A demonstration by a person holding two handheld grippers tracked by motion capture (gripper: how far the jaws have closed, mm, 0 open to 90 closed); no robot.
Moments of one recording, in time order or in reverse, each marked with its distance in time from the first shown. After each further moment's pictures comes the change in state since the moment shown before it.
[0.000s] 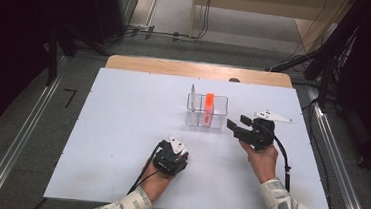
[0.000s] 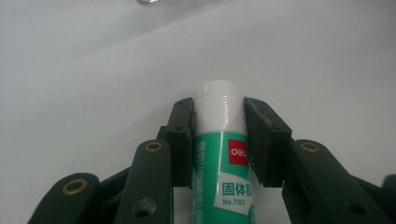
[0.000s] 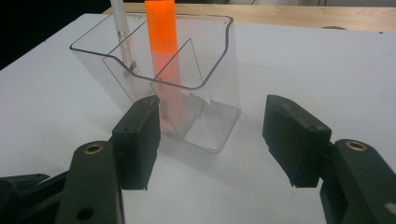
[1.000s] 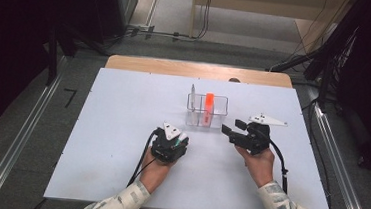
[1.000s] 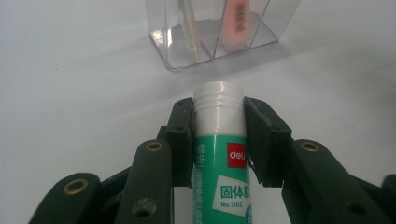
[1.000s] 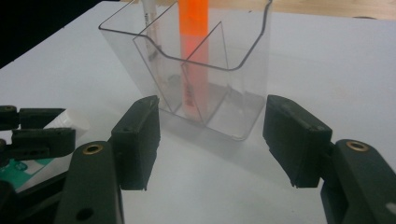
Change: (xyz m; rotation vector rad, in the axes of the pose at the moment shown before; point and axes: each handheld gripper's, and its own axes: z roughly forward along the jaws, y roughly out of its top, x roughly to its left) left arm 0.020 0.028 -0.006 -0.128 -0.015 -0.091; right arm 0.015 -0.008 0.001 0.029 0.050 -0.027
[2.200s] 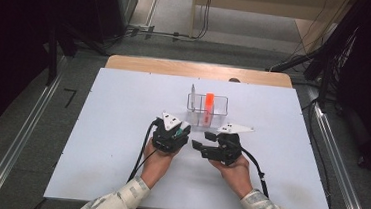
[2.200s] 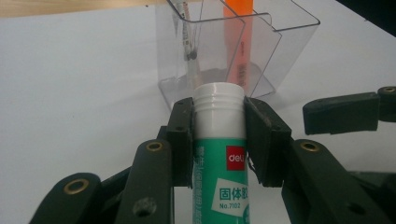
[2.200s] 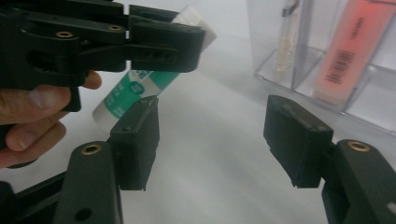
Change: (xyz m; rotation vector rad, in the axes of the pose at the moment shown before) left arm 0.003 0.025 -0.004 -0.091 -0.002 -0.036; right arm 0.067 -0.016 0.031 0.105 0.196 -0.074
